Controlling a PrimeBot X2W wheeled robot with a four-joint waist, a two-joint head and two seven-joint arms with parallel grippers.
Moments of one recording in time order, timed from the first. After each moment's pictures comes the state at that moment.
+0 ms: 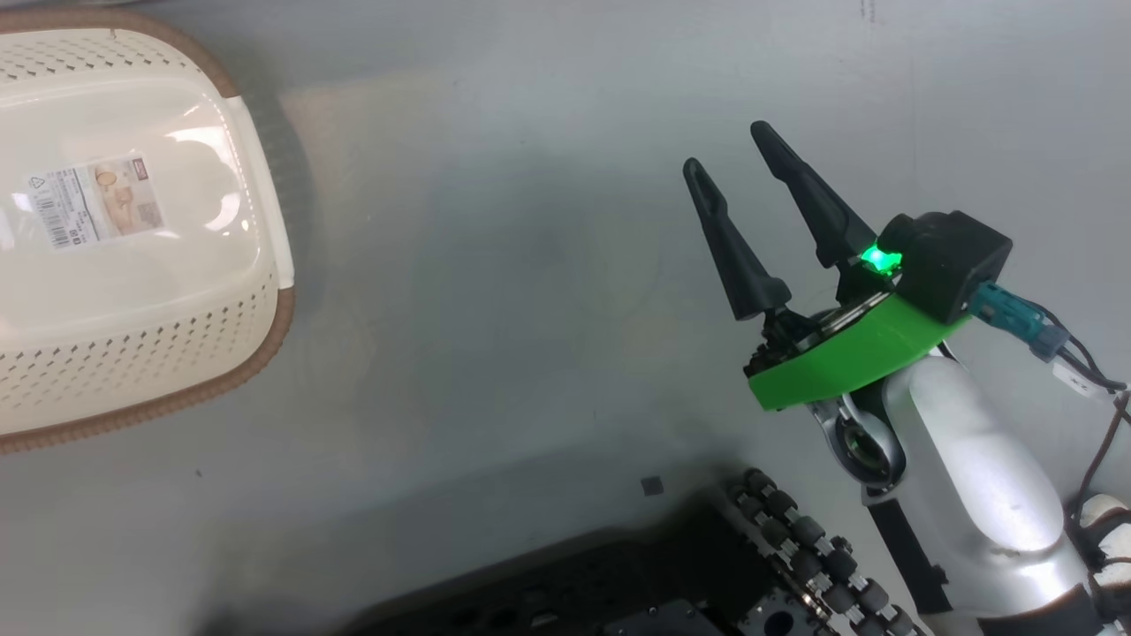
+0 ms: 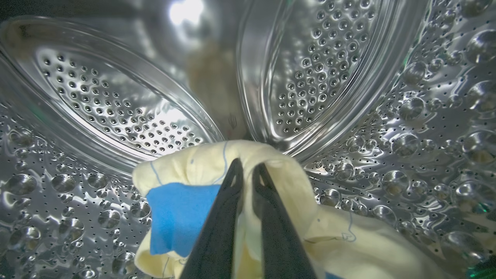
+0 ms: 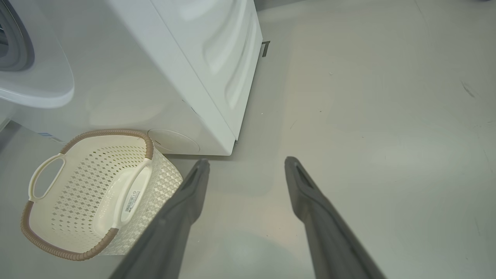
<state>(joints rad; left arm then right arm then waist) -1.92 0.62 -0.81 1.17 -0.62 -0.13 -0.25 -0.46 -0.05 0.32 0.14 0.32 0.13 -0.26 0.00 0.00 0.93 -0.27</state>
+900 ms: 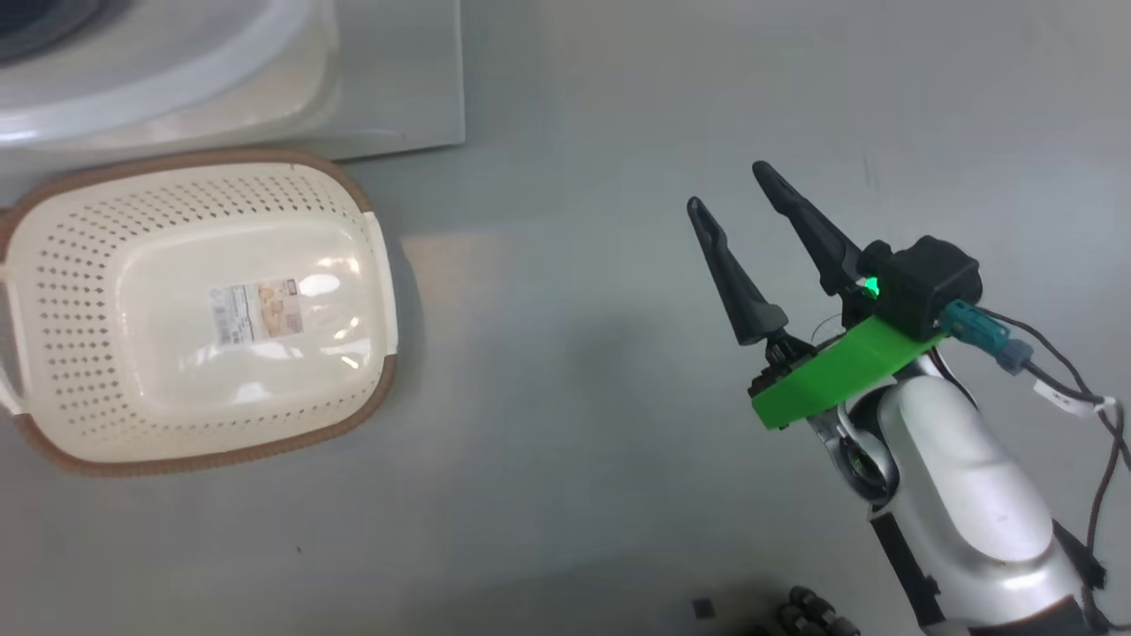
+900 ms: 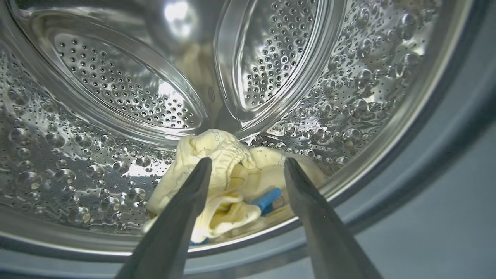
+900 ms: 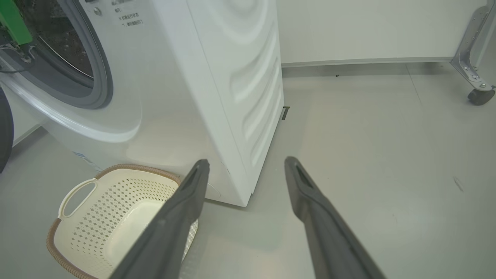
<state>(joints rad) -1.47 0.57 -0.94 1.05 -0.87 -0.13 -0.26 -0.44 -0.05 0.30 0.23 0.22 0.13 -0.26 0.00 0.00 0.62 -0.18</state>
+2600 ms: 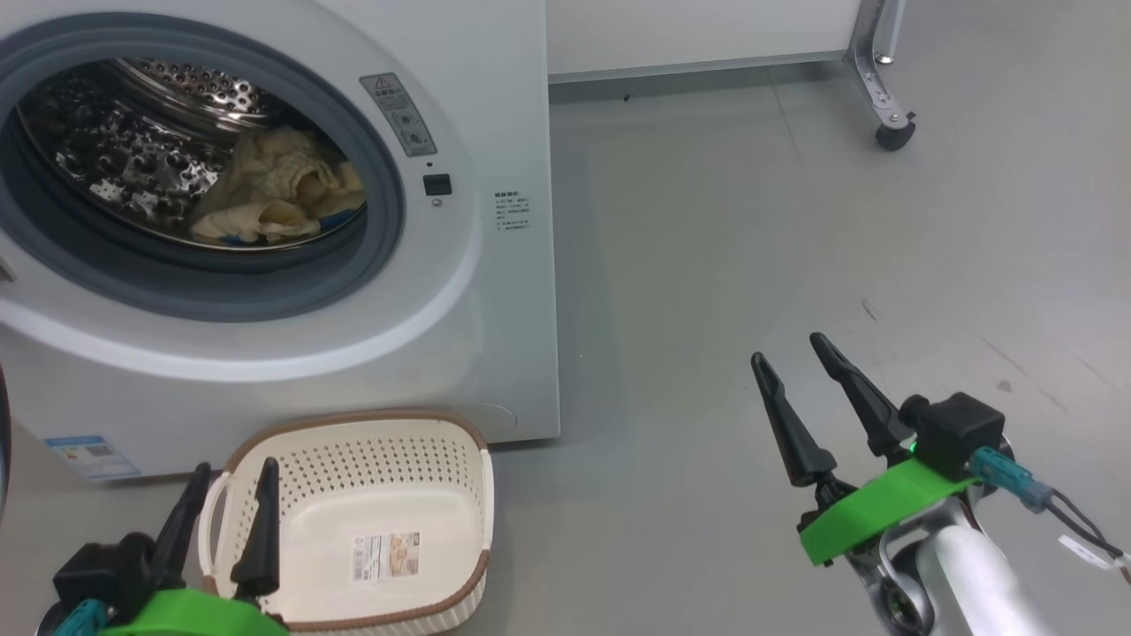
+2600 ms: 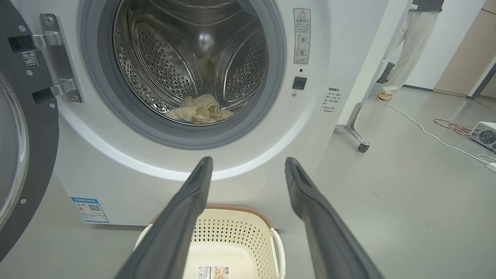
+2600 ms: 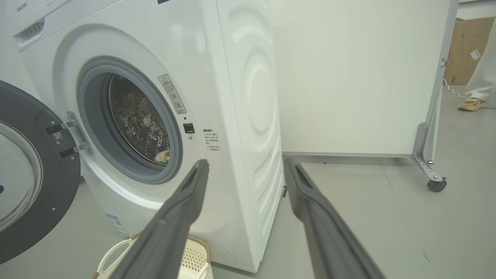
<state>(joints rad) -0.05 0.38 -0.29 0.19 -0.58 0.02 -0.26 -0.14 -0.05 0.20 0.24 0.23 0.13 -0.26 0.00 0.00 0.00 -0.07</state>
